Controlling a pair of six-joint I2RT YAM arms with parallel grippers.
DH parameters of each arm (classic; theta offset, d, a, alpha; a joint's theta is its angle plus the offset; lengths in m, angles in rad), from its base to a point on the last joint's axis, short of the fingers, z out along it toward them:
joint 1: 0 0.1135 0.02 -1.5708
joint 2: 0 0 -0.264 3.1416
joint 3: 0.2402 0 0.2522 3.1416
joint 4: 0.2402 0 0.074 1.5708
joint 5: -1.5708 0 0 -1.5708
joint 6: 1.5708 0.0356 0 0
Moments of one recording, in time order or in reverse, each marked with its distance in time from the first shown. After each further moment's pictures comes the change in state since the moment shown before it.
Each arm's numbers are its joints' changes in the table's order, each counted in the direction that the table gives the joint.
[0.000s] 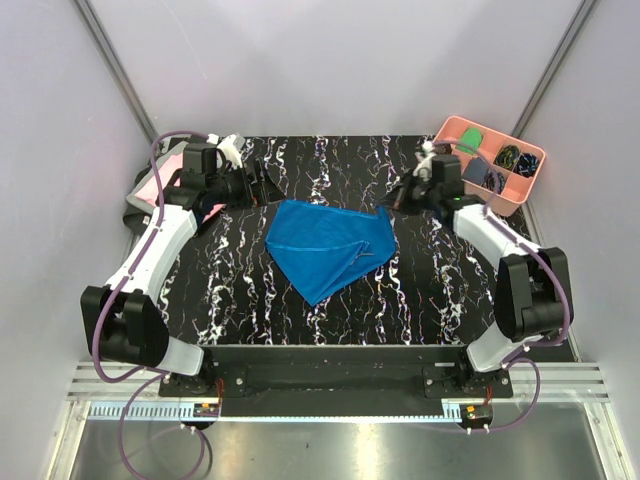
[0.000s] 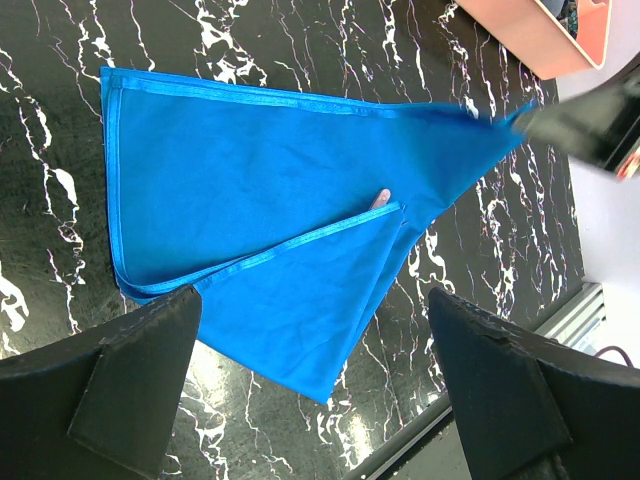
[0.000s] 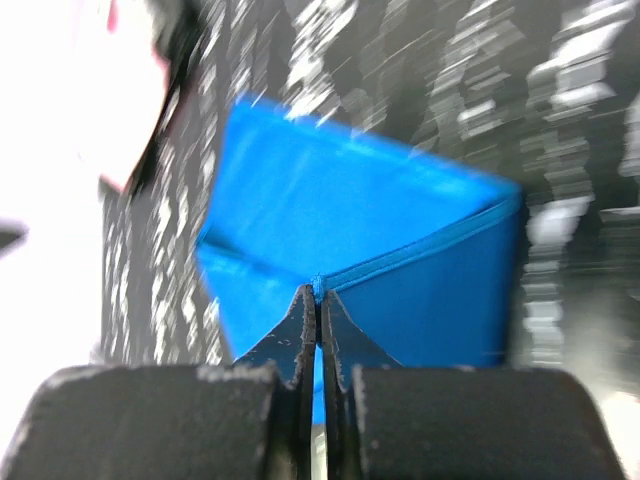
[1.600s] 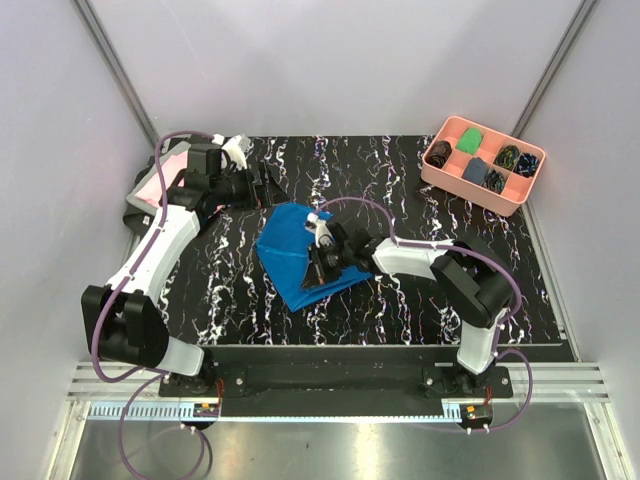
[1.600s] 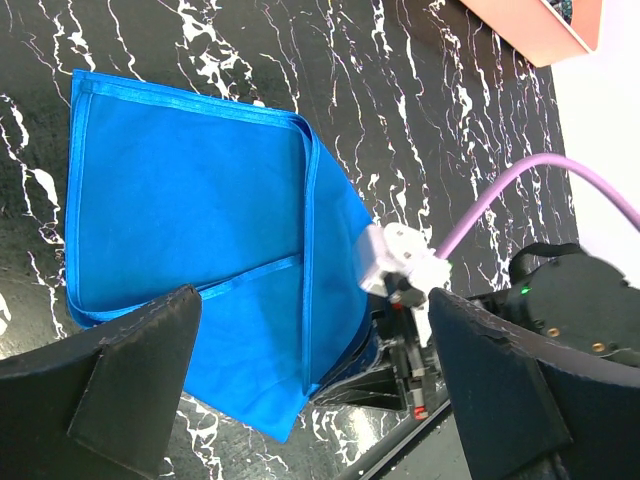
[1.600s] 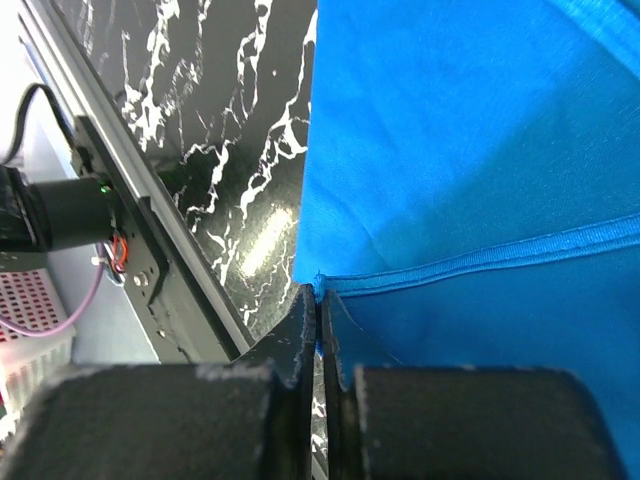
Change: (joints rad) left arm -0.028 0.000 0.000 0.000 0.002 0.000; right arm 0.636 0.237 -0.053 -0.099 0.082 -0.066
